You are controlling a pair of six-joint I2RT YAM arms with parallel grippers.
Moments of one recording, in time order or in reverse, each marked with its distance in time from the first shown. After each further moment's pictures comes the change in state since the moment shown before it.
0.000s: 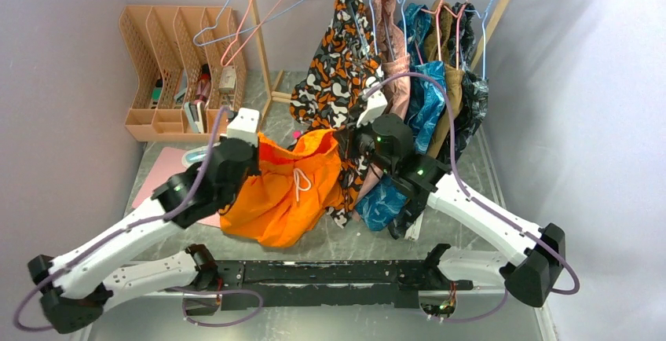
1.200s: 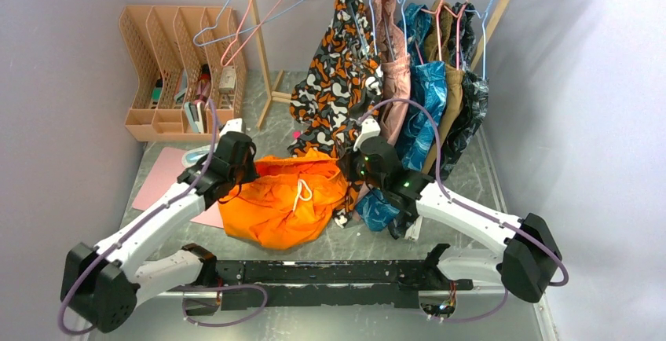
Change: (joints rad) left arm 0.469 0.156 -0.283 0.067 0.485 -0.351; right arm 0.005 0.035 -0.259 0.077 0.016 0.118
